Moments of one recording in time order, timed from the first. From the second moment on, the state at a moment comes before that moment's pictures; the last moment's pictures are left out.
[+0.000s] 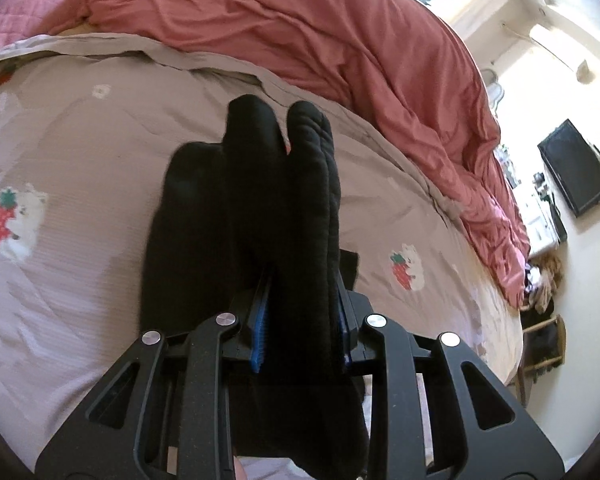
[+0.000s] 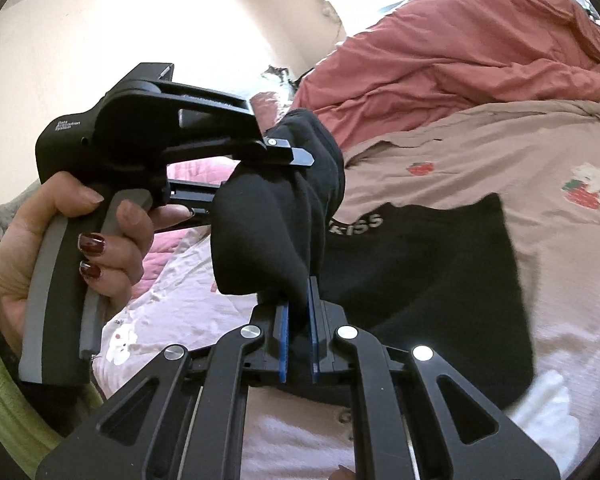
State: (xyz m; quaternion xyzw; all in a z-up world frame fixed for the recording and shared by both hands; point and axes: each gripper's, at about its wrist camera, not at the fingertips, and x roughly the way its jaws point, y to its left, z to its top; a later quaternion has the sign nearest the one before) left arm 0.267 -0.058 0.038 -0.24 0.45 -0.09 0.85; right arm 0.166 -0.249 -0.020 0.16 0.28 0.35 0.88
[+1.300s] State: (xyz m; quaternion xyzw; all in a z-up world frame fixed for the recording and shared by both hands) left arm 0.202 -0.092 -0.064 -0.04 0.44 0.00 0.90; right arm 0.180 -0.334 -0.041 0.13 0.34 0.22 0.91
